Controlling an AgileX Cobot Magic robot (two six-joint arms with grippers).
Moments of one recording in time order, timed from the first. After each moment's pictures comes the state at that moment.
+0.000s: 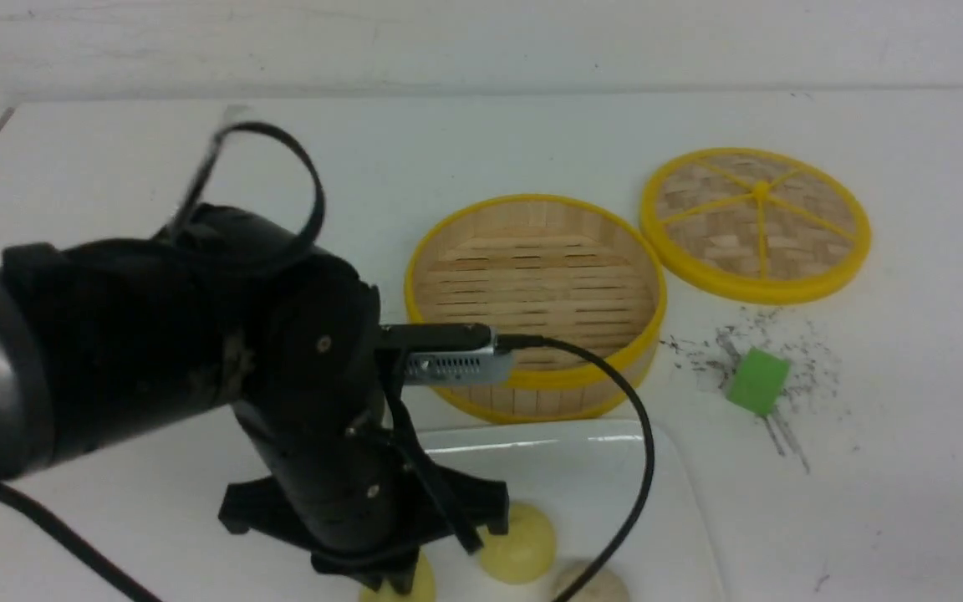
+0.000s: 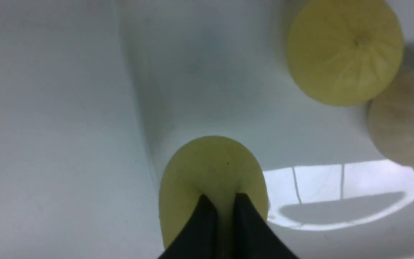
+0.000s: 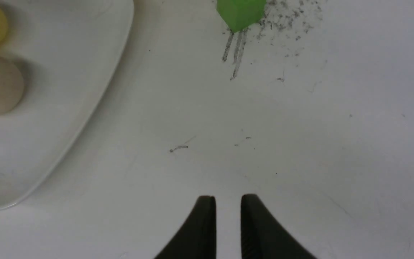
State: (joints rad) right arm 0.64 0.51 -0.48 -0.23 0.87 0.31; left arm -0.75 1.52 -1.01 -0.07 0.94 -0.61
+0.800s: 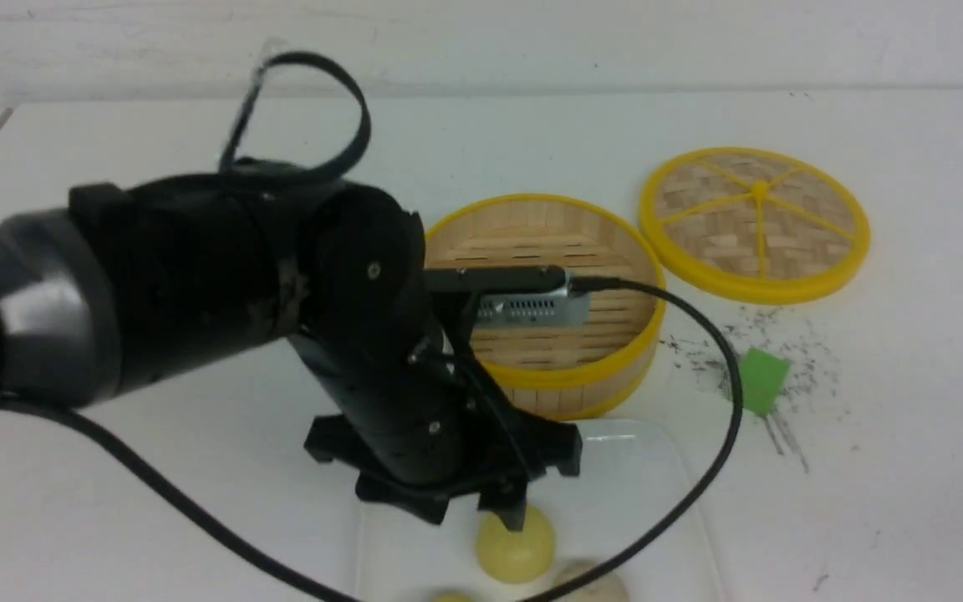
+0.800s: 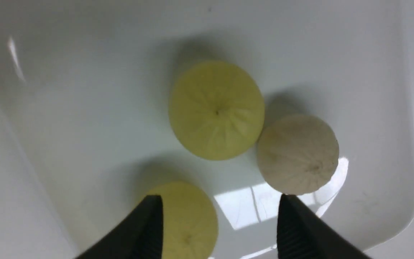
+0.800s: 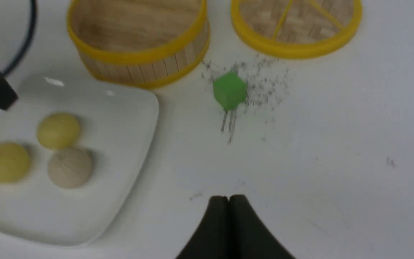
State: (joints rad) right arm 0.64 0.19 -0.81 -0.19 1.19 0.31; left arm -0.76 1.58 -1.17 -0.15 0.93 -0.42
